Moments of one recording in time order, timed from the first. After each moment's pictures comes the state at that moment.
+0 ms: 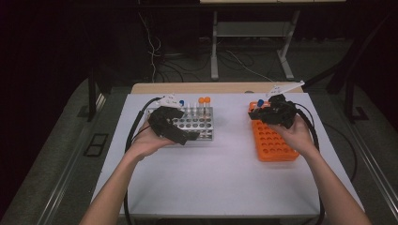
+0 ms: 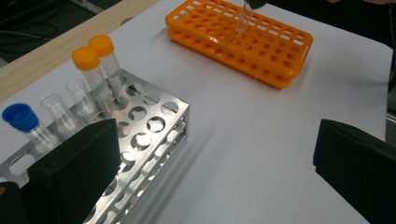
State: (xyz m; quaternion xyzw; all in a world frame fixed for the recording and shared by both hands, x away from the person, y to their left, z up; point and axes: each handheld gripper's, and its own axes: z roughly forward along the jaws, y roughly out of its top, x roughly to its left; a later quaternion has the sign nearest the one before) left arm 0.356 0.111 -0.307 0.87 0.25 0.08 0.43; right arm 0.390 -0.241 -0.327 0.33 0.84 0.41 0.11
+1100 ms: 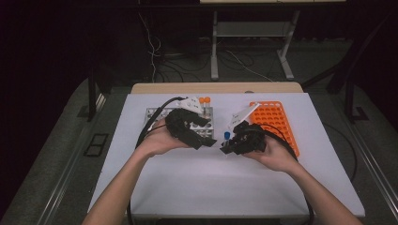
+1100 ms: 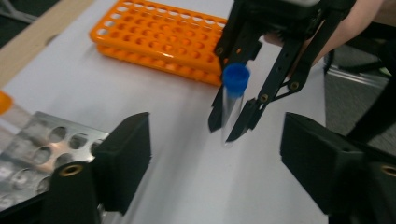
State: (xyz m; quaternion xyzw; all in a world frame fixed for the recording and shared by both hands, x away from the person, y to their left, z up) left arm 0.342 0.066 -0.292 0.91 0.13 0.02 0.40; right arm 0.338 -0.150 -0.346 0.19 0.92 0.34 0.00
